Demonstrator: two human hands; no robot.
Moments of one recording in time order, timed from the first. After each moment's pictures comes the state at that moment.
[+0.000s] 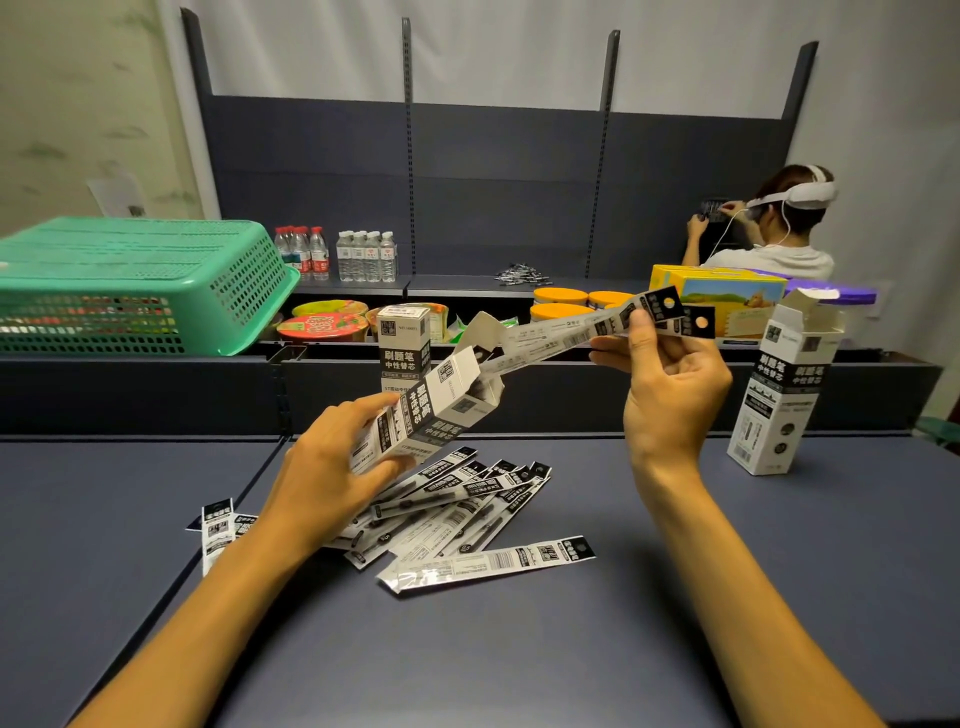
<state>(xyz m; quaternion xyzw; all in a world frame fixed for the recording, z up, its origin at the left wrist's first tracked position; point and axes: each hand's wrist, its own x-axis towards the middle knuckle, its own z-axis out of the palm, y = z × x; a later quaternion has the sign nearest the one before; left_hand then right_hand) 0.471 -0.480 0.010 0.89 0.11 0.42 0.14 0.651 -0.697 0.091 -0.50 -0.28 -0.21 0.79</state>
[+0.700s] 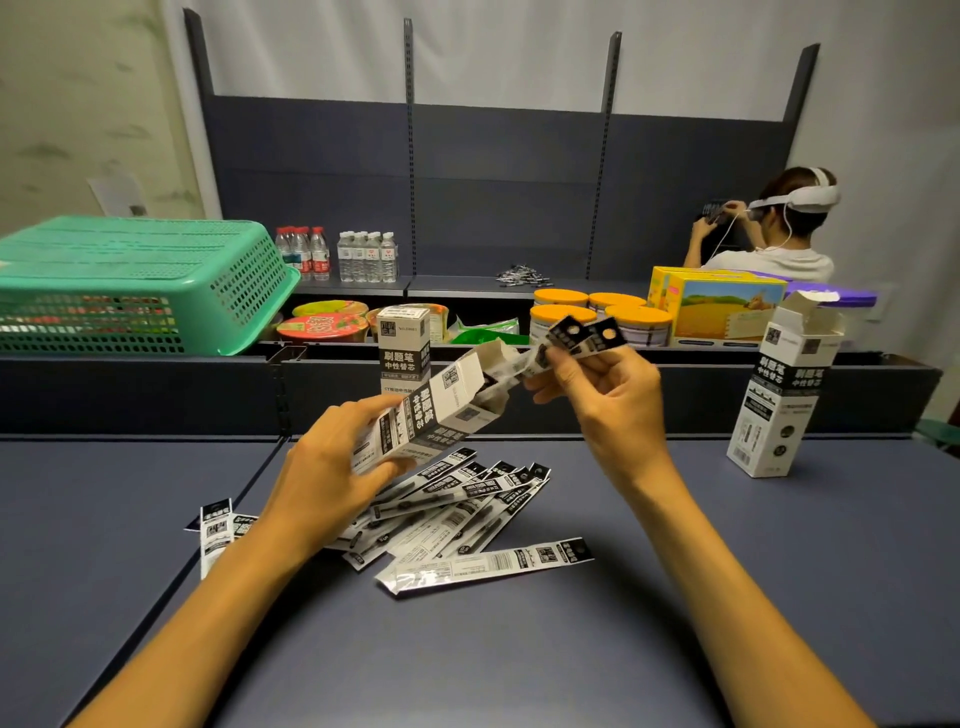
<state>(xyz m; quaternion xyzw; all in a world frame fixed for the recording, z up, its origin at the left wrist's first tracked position) 0.471 -0.485 0.012 0.88 0.11 0.43 0.14 0.643 -0.688 0.079 -0.53 -0.48 -0.07 0.70</state>
